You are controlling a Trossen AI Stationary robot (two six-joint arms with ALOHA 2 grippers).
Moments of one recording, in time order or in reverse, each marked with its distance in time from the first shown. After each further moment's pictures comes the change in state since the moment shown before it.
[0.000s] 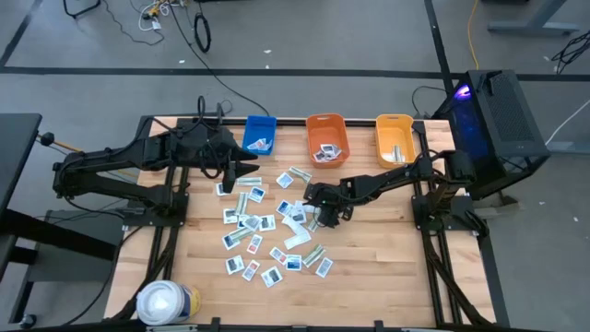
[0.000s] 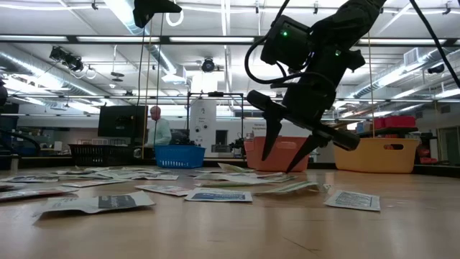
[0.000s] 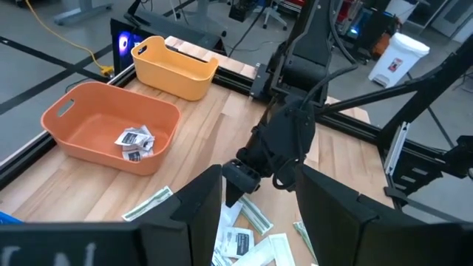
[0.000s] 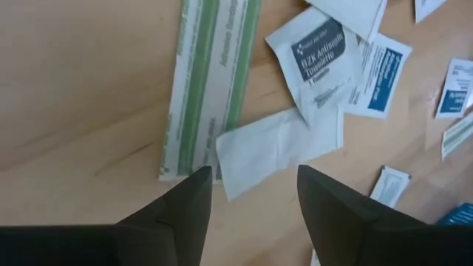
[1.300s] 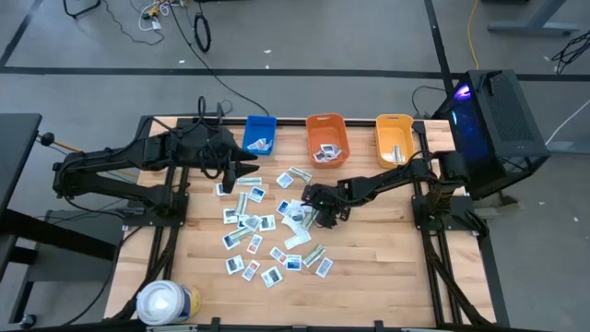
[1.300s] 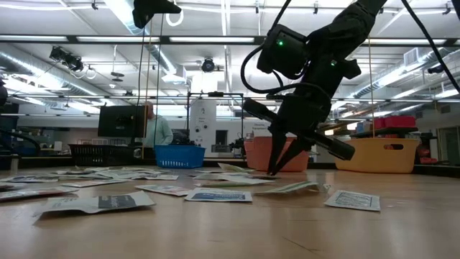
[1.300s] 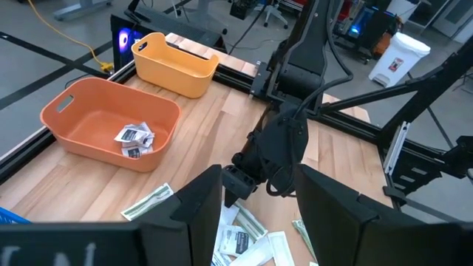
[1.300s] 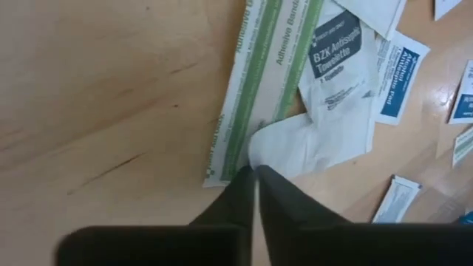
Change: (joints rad) left arm 0.000 0.000 0.000 -0.007 0.000 -0.011; right arm 0.000 0.056 -0.001 0.057 0.008 -0.017
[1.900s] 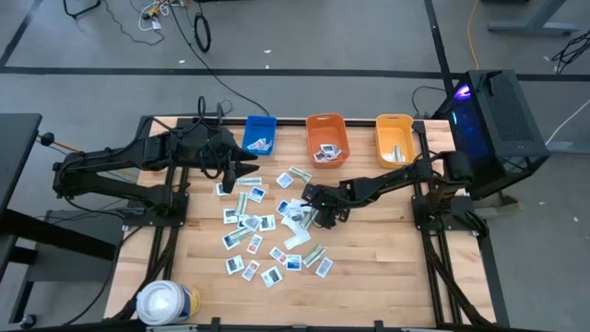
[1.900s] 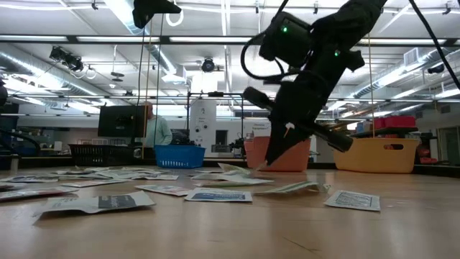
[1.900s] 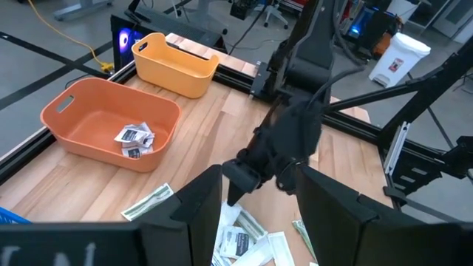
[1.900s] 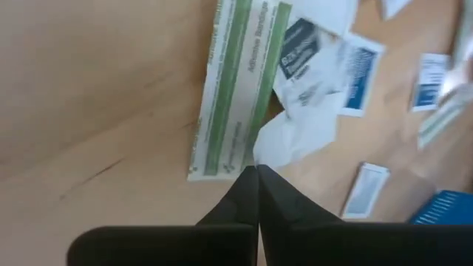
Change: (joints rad) left arm 0.000 0.000 0.000 0.001 -0.003 0.000; right arm 0.022 -0.048 0.000 0.005 0.042 0.072
